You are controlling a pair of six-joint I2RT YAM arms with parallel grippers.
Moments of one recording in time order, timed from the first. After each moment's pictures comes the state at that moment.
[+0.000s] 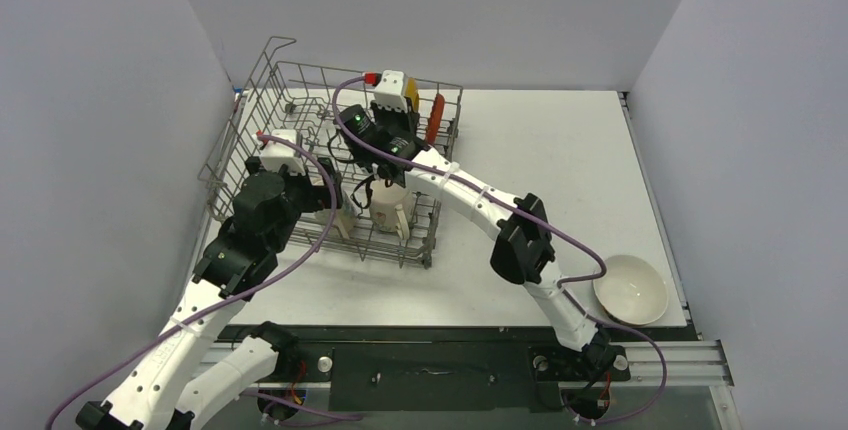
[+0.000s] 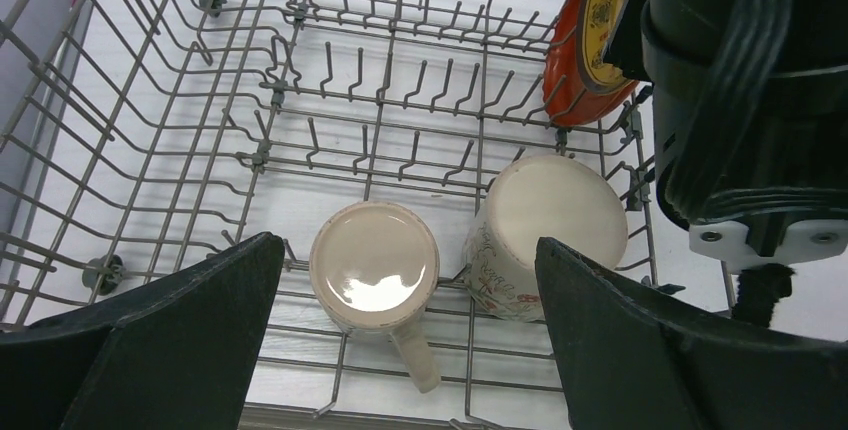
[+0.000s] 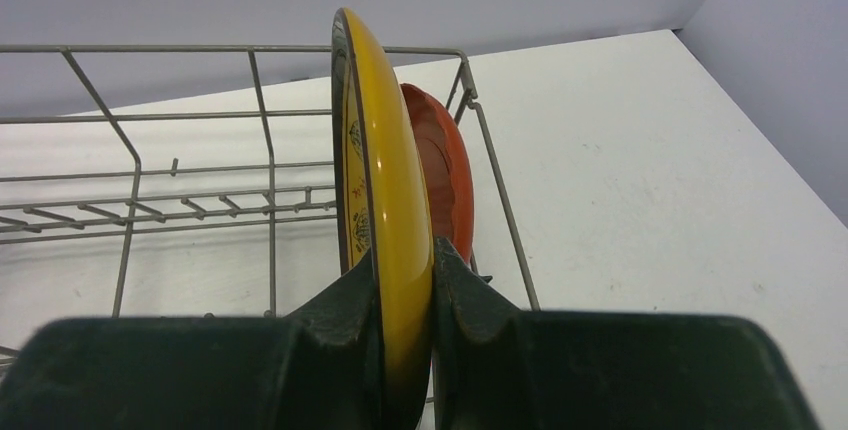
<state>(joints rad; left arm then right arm) -0.48 0.78 0.91 -0.39 -0.34 -0.23 0.94 2.30 2.32 -0.59 1.28 0.40</state>
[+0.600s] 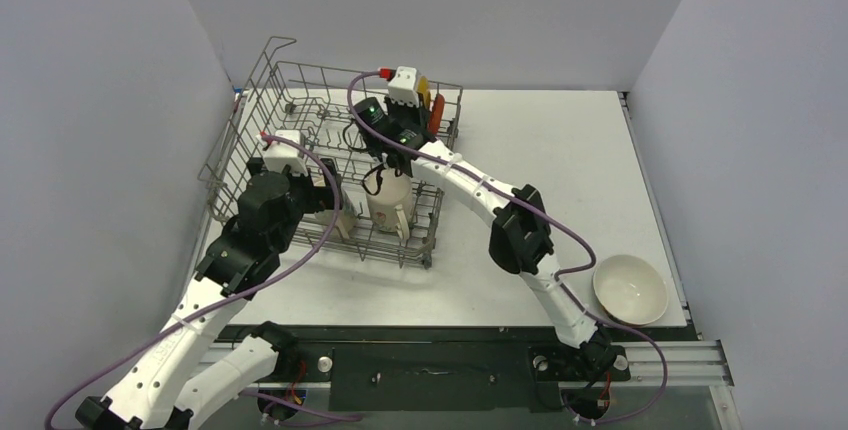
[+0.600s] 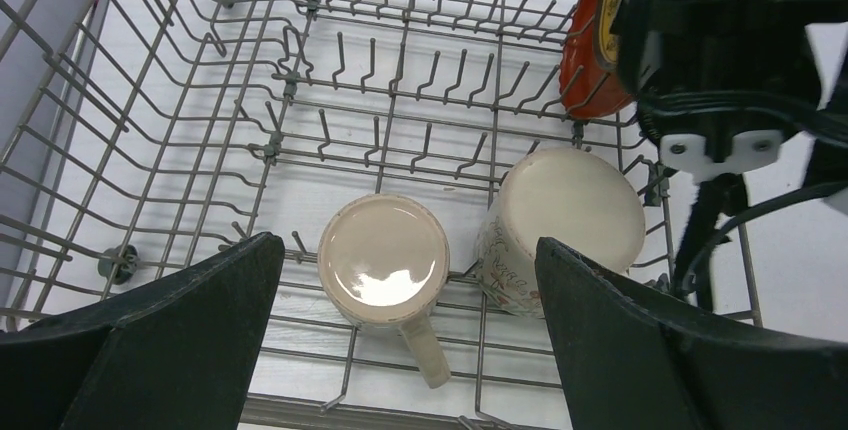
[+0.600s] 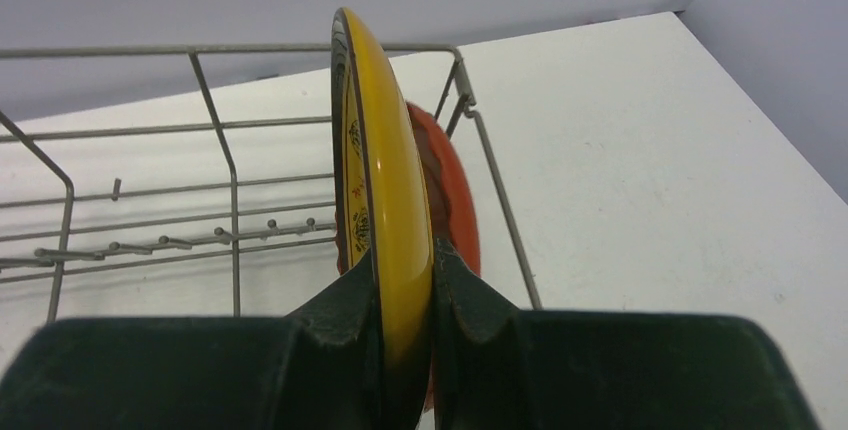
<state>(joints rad) -0.50 0.79 0.91 -0.40 -0.38 -0.23 0.86 2.35 2.32 -0.53 1.24 0.38</state>
